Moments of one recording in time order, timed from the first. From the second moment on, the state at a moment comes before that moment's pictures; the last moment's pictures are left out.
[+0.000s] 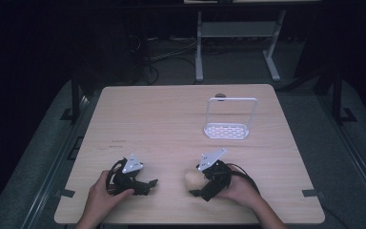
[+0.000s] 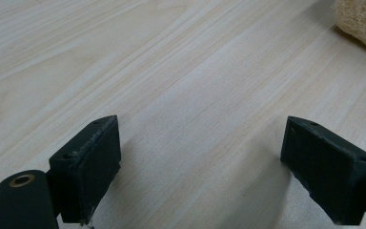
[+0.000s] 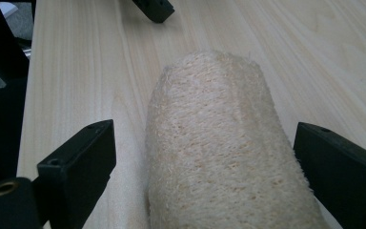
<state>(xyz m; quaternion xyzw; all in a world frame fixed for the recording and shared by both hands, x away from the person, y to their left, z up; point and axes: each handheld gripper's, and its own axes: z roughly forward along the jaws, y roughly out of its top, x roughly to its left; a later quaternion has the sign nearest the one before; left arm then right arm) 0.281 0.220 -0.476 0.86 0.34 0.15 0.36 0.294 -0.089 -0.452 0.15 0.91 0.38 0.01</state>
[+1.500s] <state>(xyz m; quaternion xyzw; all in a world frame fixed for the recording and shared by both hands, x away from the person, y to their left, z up) 0.281 0.220 -0.476 0.86 0.34 0.15 0.36 0.297 -0.097 -0.456 0.17 0.91 0.38 0.02</state>
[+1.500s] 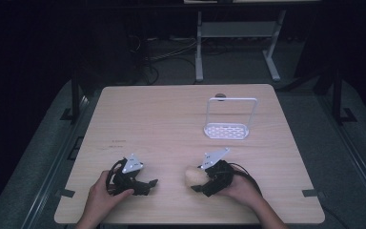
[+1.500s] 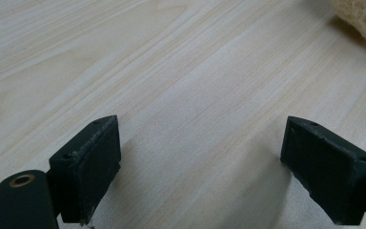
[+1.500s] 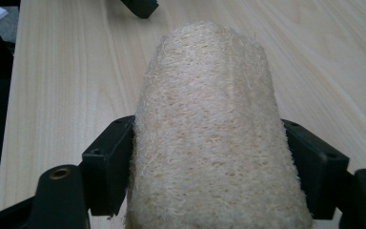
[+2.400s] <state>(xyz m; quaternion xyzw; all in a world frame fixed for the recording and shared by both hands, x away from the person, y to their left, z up) 0.281 0.220 -0.476 0.86 0.34 0.15 0.36 0.299 -0.121 -0.443 0.20 0.90 0.39 0.05</state>
